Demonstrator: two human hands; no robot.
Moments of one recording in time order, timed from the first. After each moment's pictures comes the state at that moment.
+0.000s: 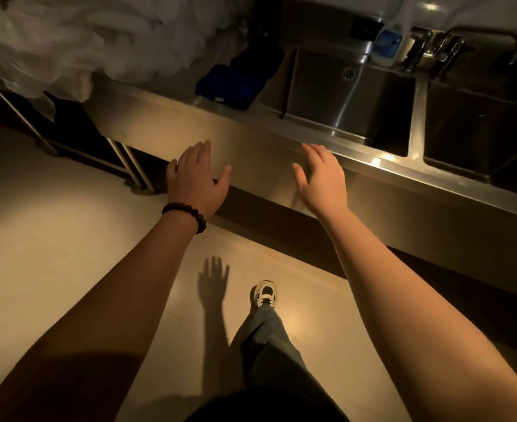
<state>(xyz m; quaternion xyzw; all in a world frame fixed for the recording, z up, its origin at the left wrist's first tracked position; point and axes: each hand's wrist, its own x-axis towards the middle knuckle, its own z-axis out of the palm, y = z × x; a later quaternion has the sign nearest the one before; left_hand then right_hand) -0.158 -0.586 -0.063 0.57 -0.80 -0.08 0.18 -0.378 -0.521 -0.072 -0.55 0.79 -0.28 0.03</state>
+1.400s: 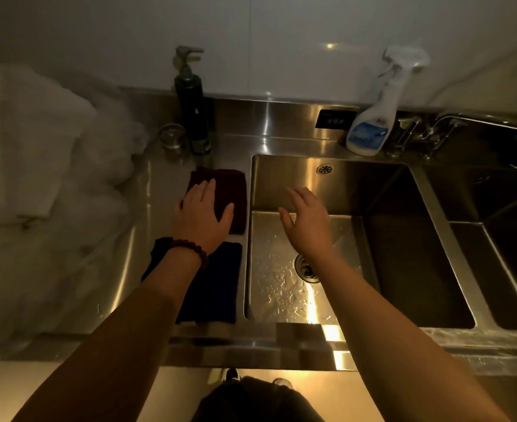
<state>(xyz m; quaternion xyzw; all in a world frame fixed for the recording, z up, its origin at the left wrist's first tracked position) -0.384 -1.069 -0.063 0.42 -0.89 -0.17 0.12 -0.545 -0.934 -0.079 -0.43 0.86 -0.27 0.02</state>
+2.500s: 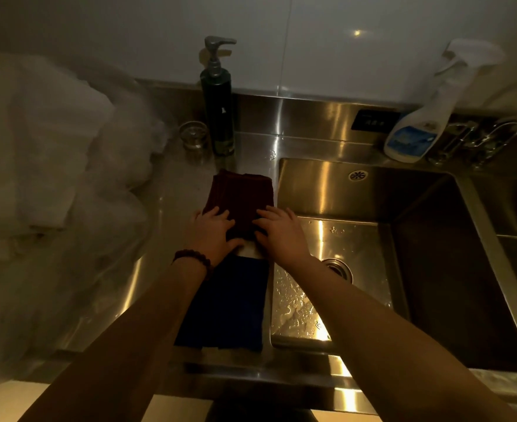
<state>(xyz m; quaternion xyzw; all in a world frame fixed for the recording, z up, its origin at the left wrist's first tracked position) -0.374 -1.125 -0.102 0.34 -0.93 -0.09 -0.09 -0.515 -1.024 -0.120 -0.59 0.79 -0.12 0.12</state>
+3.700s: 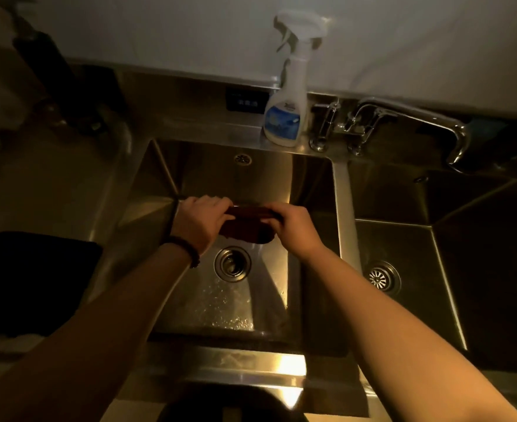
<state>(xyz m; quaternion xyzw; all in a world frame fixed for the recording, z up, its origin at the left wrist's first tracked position) -0.605 -0.941 -0.115 0.28 -0.95 -0.12 0.07 -0.765 -0.806 -0.112 -0.50 0.76 -0.35 0.22</state>
